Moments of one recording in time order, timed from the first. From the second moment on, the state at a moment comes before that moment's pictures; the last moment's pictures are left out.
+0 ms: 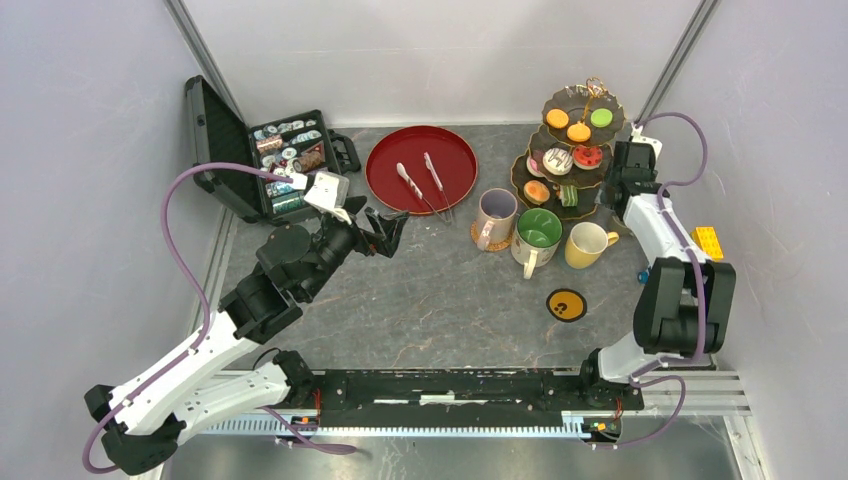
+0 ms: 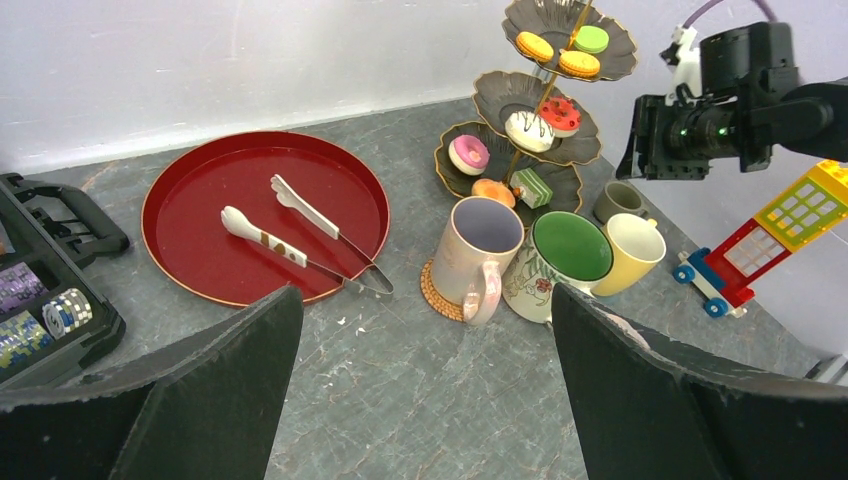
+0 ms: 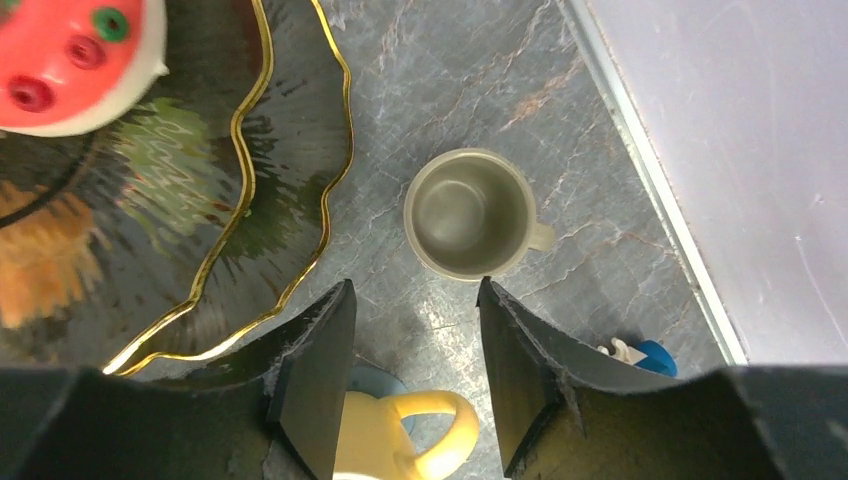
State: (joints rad) left arm -0.87 0.77 0.92 -0.13 -0.33 -0.21; right arm -0.12 1.53 1.13 -0.36 0.38 0.18
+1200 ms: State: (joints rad) left arm -0.87 0.80 0.92 -0.13 -0.33 -0.21; right arm -0.15 1.77 1.12 -0.23 0.39 0.05
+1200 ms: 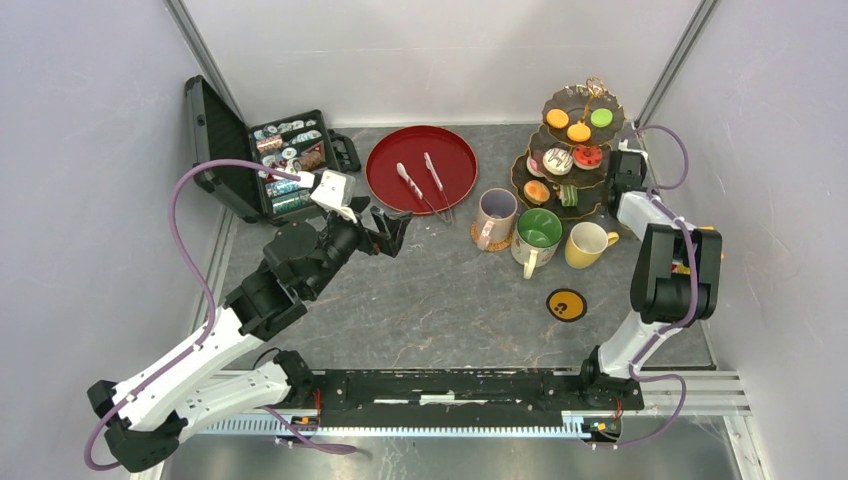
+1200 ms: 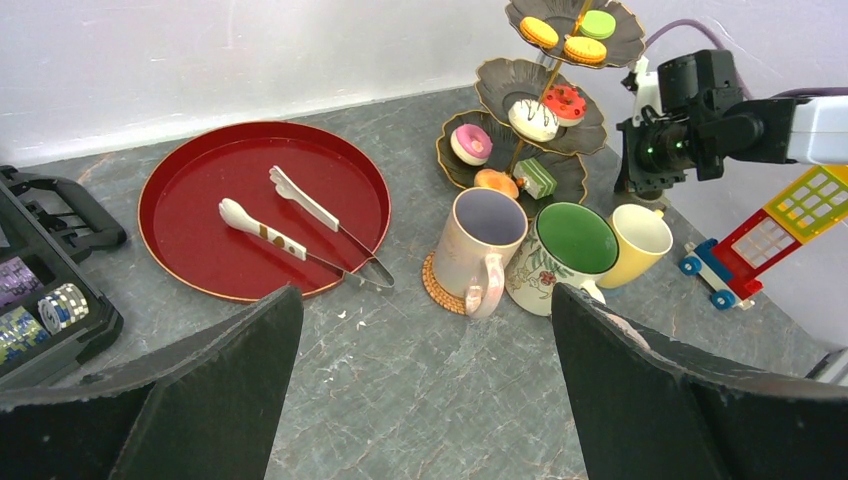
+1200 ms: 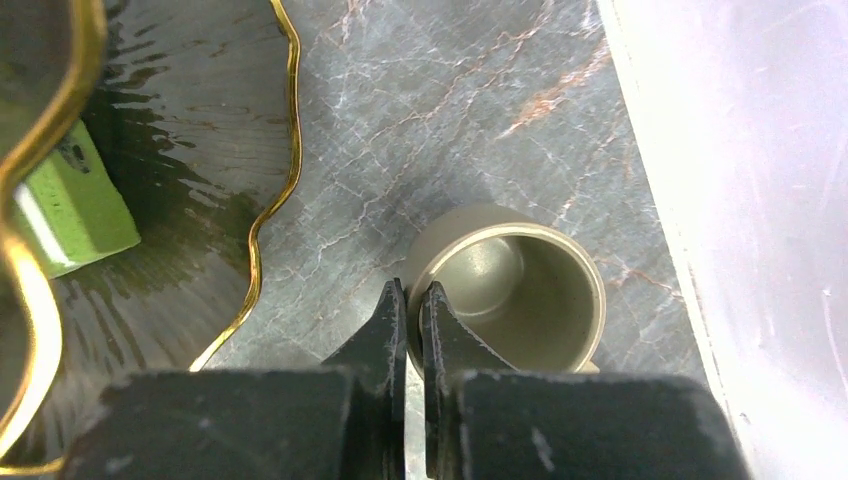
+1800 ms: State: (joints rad) left arm -0.87 0.80 0.92 -0.13 -0.33 -0.21; right arm -0.11 1.07 1.02 -0.35 0.04 -0.01
